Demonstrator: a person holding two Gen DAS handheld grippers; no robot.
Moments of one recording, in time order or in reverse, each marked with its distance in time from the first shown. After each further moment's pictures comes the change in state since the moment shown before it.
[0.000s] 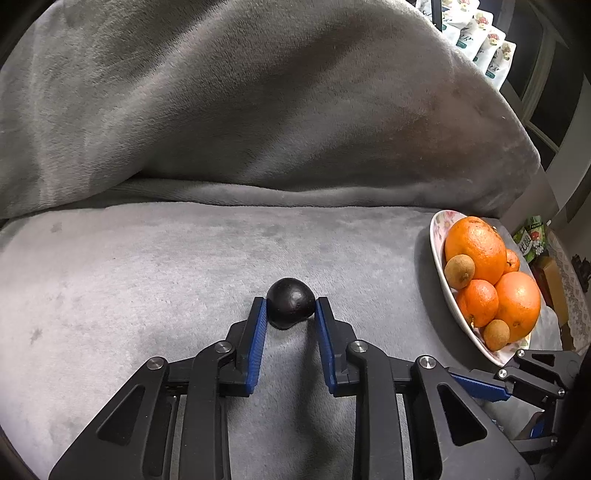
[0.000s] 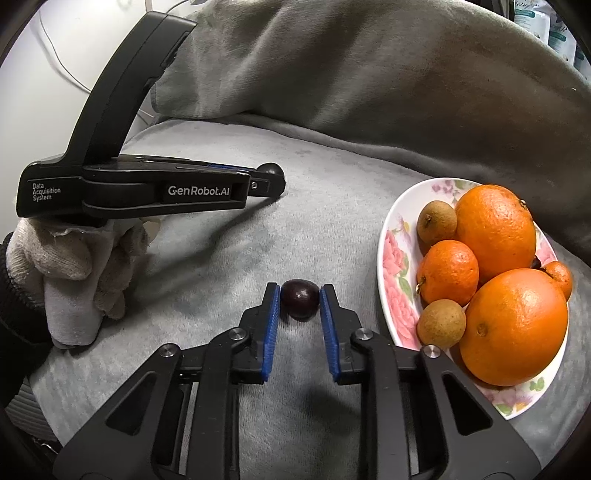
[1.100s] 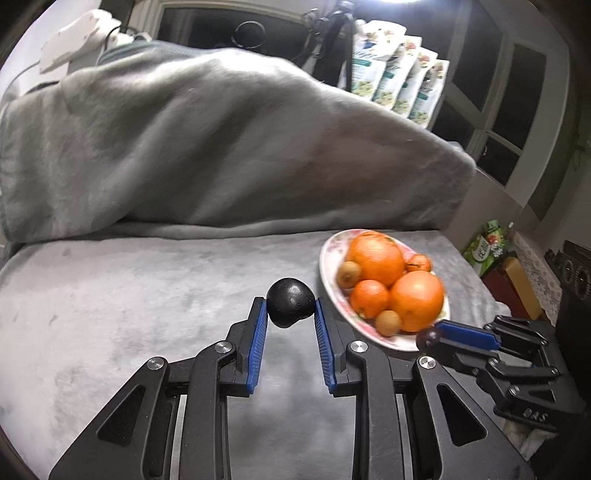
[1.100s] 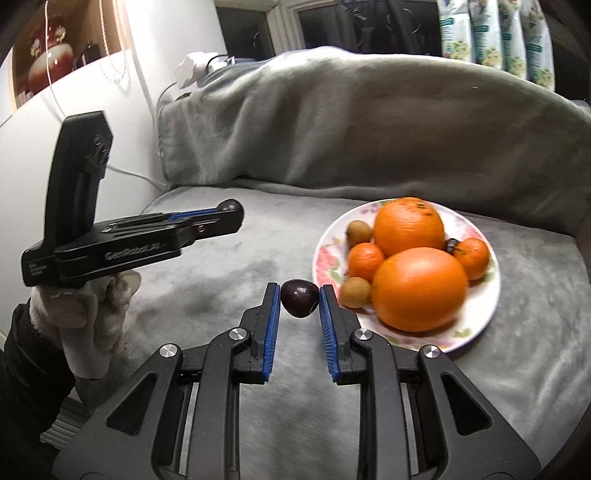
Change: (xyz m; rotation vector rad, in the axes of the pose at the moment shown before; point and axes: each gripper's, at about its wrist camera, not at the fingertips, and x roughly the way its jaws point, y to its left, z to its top) left arm -0.082 -0.058 -0.020 0.068 -0.148 -0.090; right arm -0.106 -0.046 -0.037 0.157 -0.196 0.042
